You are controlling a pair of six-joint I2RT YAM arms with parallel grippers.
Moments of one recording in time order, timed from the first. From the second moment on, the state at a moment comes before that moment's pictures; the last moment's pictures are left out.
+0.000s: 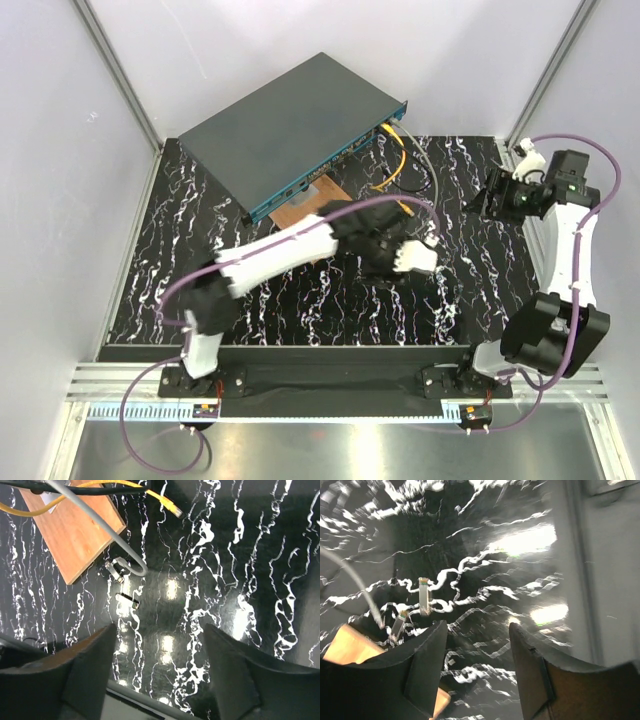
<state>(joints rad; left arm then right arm) -1.03 1.91 1.83 -0.94 0.41 0.69 -0.36 1.41 1.38 -0.92 -0.64 -0.09</state>
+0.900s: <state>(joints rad) -0.97 2.39 2.12 -0.90 0.21 0.82 -0.50 1.48 1.48 -1.02 -0.80 -0.21</state>
